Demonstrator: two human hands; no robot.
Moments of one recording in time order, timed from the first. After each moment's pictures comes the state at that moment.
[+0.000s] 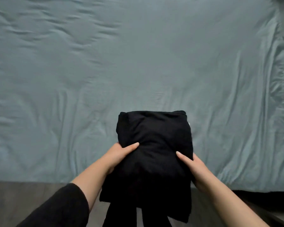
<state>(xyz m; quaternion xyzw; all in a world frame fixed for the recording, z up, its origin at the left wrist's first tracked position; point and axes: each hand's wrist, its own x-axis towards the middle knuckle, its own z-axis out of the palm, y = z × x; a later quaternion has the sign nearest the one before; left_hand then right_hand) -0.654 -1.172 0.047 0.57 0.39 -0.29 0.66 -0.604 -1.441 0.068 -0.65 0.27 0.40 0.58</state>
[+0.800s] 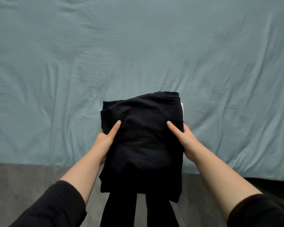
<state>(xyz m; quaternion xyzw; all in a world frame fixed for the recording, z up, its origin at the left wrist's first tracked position) -0.686 -1.158 -0.001 0.55 0.52 -0.16 0.63 -0.589 -1.402 -0.002 -0.64 0.22 0.42 0.60</state>
